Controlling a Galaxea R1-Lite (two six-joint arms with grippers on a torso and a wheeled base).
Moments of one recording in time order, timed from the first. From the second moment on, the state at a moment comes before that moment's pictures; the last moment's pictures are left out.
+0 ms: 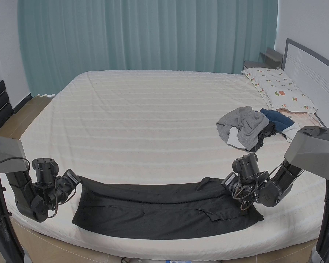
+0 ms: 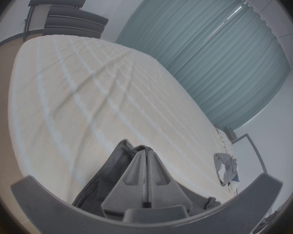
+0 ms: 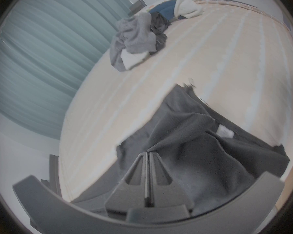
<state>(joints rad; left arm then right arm) -0.01 2.14 -0.40 -1.27 0.02 -0.82 0.43 2.24 -0.81 -0.70 -0.24 1.13</state>
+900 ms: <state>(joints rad) 0.01 2.25 -0.15 -1.55 0.00 -0.70 0.36 2.30 -0.51 -1.18 -0.22 0.85</state>
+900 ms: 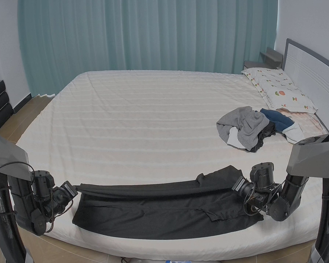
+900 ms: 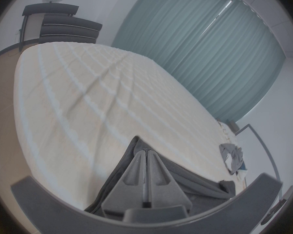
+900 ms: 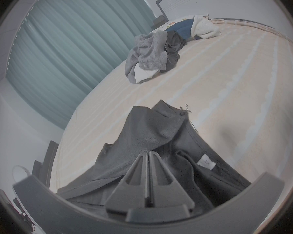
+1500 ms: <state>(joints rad) 0.01 2.33 -0.08 -1.55 0.00 -0.69 0.39 2.34 -0.46 -1.24 -0.22 0.84</state>
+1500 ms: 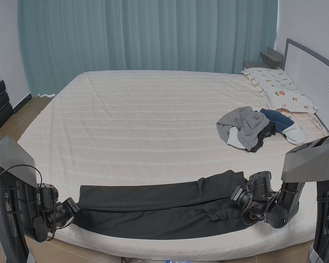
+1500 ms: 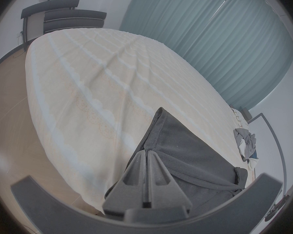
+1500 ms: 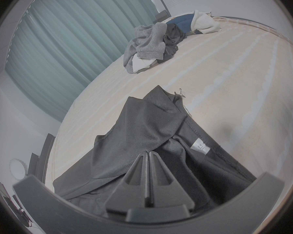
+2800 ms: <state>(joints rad) 0.15 2.21 -0.02 -1.55 -0.18 -0.85 0.24 2.28 -0.50 -1.22 -0.01 0.78</state>
